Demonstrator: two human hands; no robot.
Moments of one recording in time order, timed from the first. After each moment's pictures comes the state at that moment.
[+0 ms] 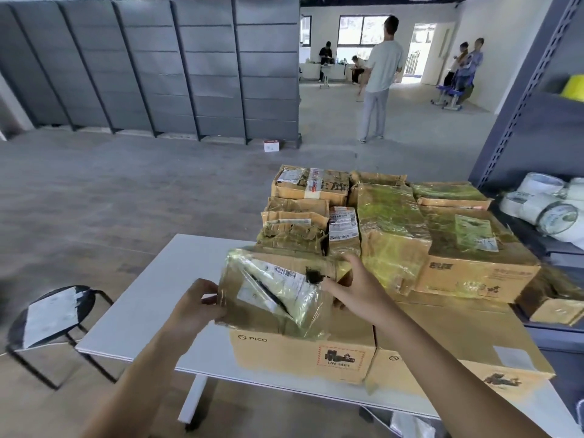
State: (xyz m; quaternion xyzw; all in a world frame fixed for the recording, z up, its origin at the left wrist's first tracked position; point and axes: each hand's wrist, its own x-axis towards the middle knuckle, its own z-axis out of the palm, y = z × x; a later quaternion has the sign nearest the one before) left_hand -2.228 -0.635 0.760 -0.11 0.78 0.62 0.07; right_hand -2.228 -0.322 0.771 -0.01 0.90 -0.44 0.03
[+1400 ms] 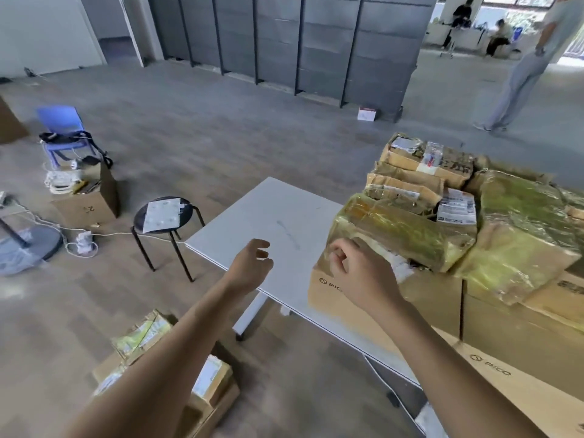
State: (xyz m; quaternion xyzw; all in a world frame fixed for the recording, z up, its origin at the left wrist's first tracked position) left_hand -2.164 -0.699 0.733 -0.21 0.82 0.53 -0.01; right_hand -2.191 -0.479 0.768 -0.22 0.94 -0.24 -0.11
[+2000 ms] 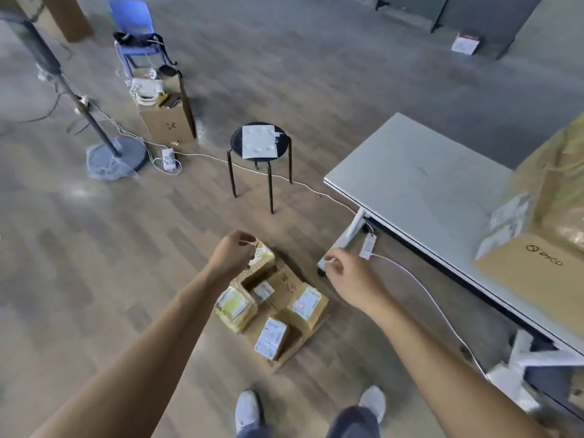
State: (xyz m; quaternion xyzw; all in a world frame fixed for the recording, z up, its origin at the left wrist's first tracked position) left_hand -1.966 -1.069 0.628 -0.36 0.74 0.56 0.02; right_hand -2.044 -0.832 0.632 -0.22 0.91 -0.29 0.20
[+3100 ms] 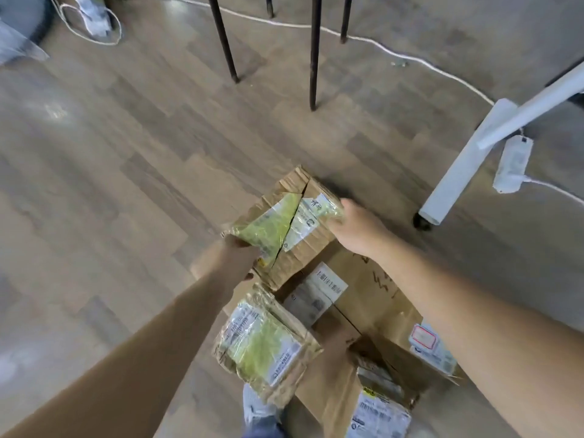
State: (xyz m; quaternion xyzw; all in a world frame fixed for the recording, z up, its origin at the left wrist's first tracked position) left_hand -2.082 -1.278 0.060 -0.52 0.64 0.54 0.19; right_hand -2.226 -1.095 0.056 -0.12 0.90 -0.20 0.38
